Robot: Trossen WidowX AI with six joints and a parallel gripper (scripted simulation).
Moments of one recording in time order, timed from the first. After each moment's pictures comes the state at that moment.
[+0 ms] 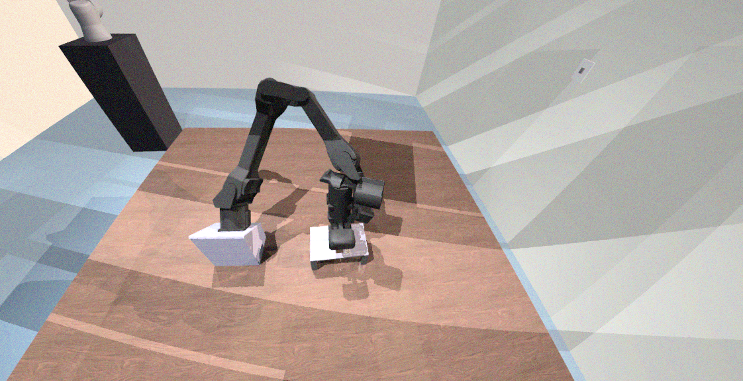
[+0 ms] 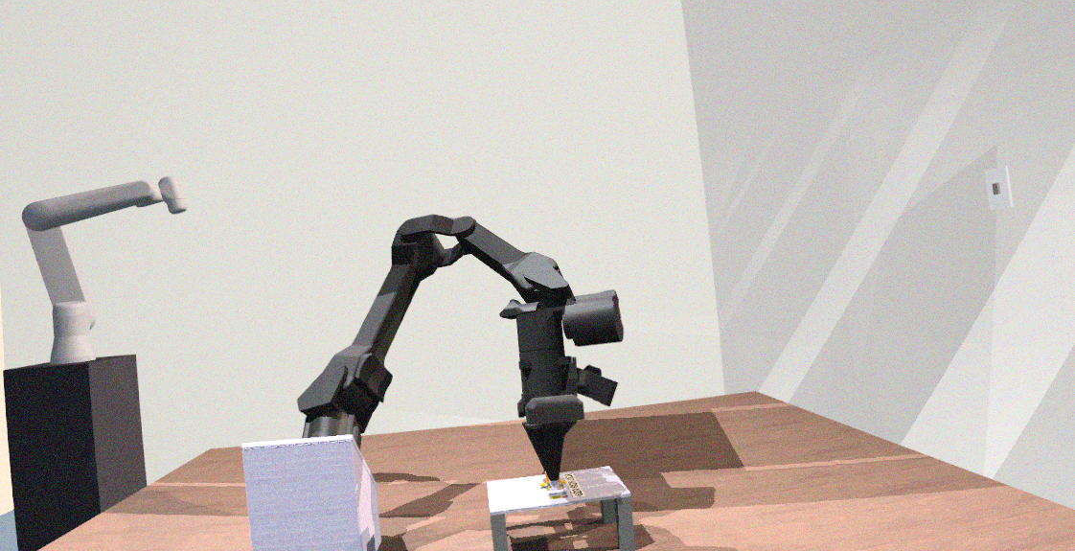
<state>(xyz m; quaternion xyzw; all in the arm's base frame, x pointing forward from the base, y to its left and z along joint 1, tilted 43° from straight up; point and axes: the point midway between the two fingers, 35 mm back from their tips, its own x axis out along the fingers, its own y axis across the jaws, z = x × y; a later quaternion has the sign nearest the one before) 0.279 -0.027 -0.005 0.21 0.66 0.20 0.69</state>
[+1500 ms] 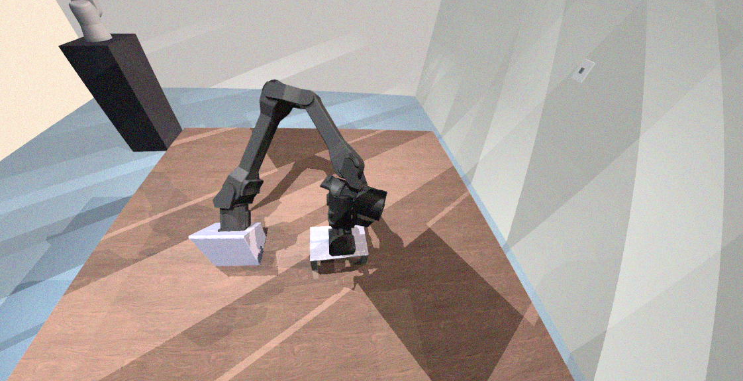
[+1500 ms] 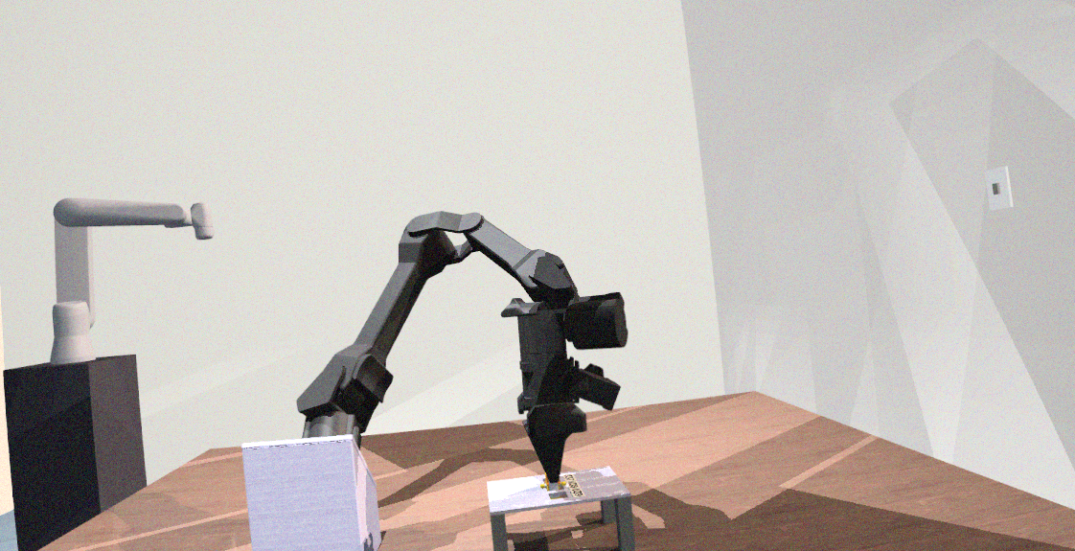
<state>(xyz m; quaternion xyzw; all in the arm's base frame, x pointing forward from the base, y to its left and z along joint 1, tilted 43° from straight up) 0.278 -0.029 -0.008 0.24 0.65 0.24 0.68</state>
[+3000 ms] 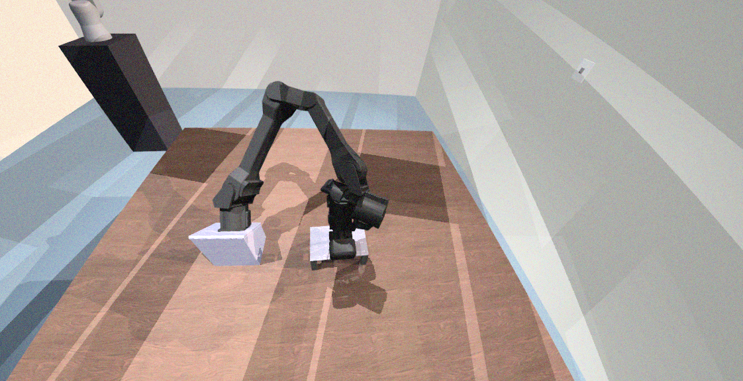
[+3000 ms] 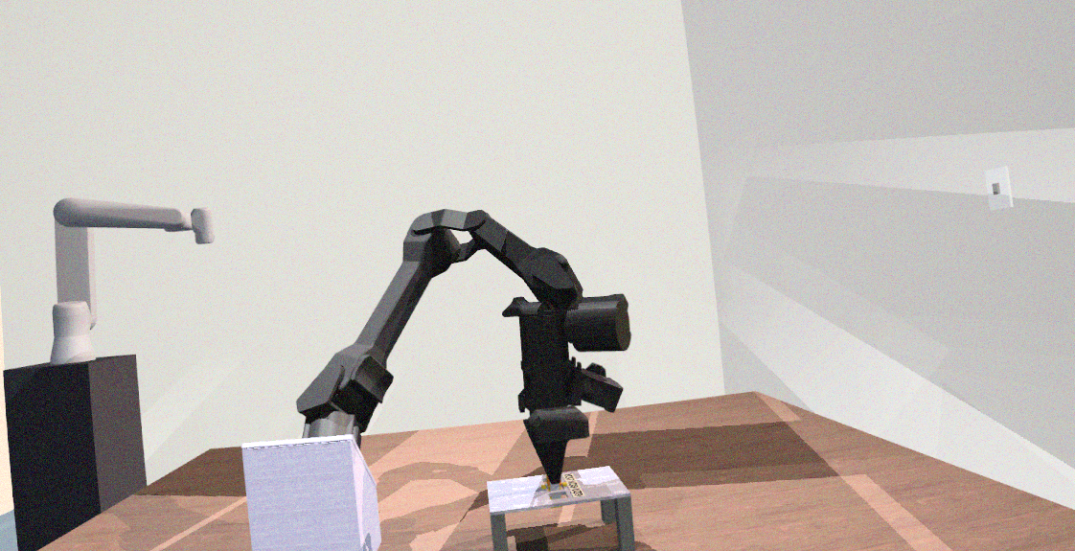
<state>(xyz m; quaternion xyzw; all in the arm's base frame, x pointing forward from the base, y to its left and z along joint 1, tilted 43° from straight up) 0.279 -0.034 -0.012 0.26 0.64 0.25 0.68</state>
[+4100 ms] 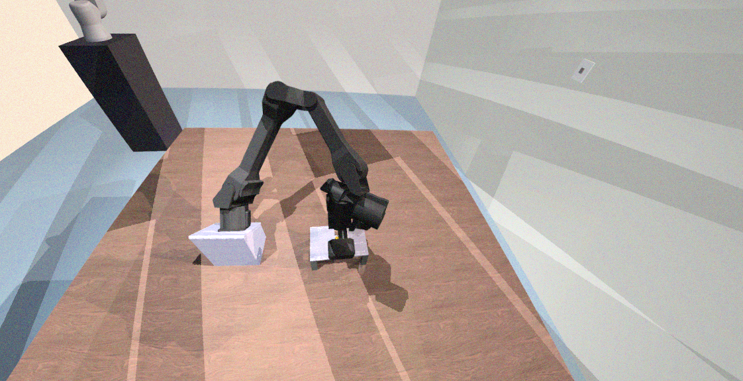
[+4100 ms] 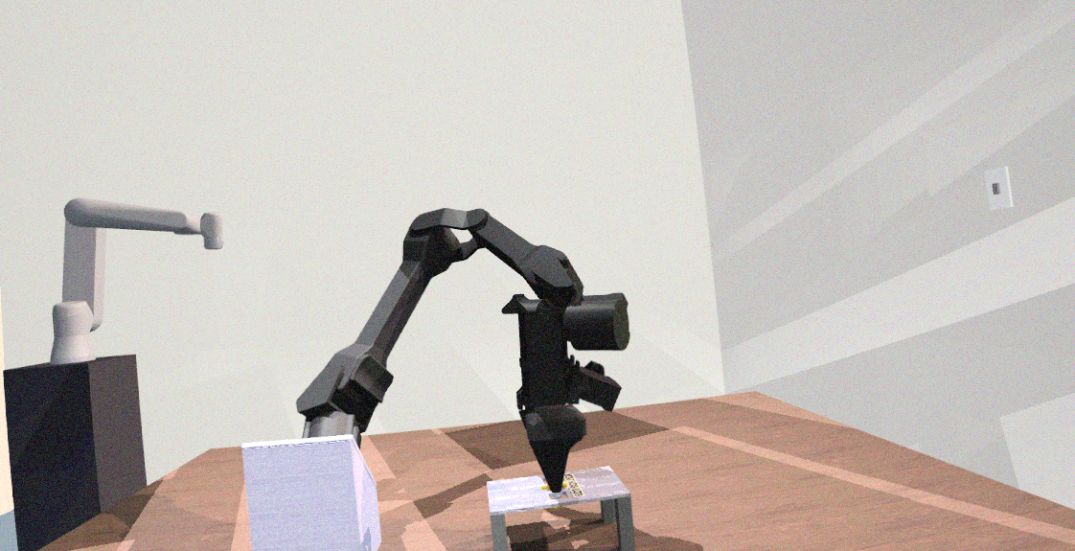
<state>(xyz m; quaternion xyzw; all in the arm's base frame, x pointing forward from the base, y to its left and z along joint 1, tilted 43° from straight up) 0.276 -0.036 -0.009 0.26 0.64 0.26 0.67</state>
